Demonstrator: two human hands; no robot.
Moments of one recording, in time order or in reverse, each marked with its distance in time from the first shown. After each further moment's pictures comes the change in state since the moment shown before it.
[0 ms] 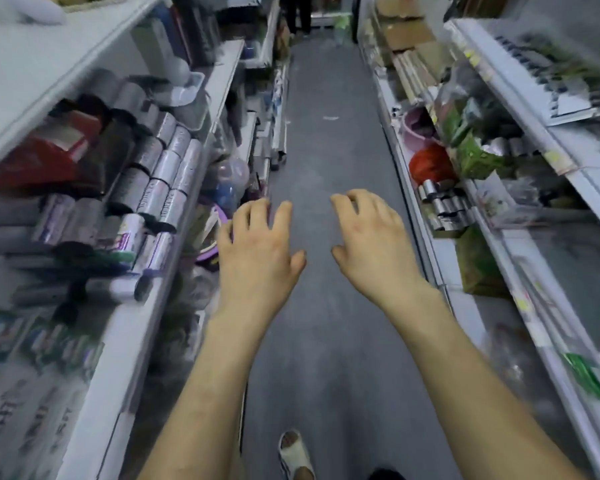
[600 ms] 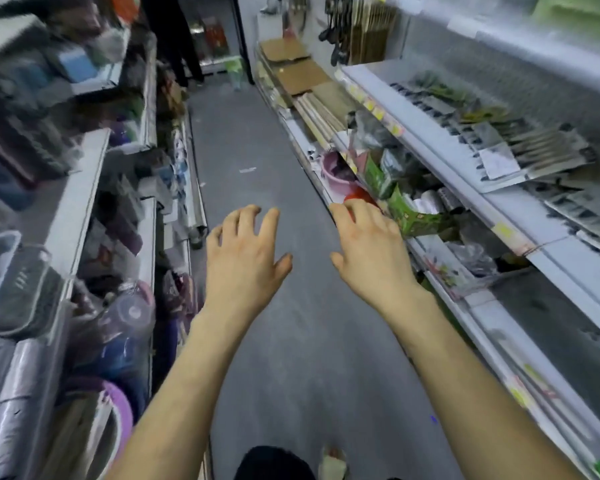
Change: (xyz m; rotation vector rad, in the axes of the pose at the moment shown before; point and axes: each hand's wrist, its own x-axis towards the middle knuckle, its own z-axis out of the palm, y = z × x) left_hand 0.441 0.123 0.142 -0.051 -0.015 0.336; right_hand 0.324 0.268 0.053 -0.145 0.057 0.322
